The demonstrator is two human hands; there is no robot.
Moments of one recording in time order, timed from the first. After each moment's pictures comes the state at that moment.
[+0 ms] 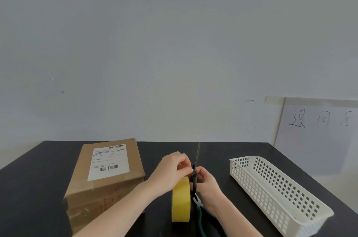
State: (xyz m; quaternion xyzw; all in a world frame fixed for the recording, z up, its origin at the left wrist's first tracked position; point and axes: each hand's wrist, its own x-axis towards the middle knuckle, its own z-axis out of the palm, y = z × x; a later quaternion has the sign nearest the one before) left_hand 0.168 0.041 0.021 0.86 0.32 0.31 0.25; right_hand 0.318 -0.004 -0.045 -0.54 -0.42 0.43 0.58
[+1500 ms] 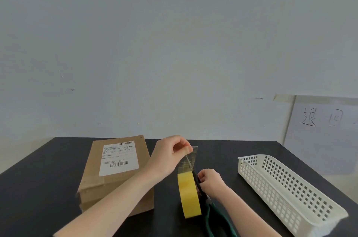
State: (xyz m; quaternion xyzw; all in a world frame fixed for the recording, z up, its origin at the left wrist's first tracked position) left_hand 0.140 0.034 0.062 0.80 0.31 0.42 0.28; right_hand 0.324 0.028 -0.042 -0.78 -0.50 0.27 0.27
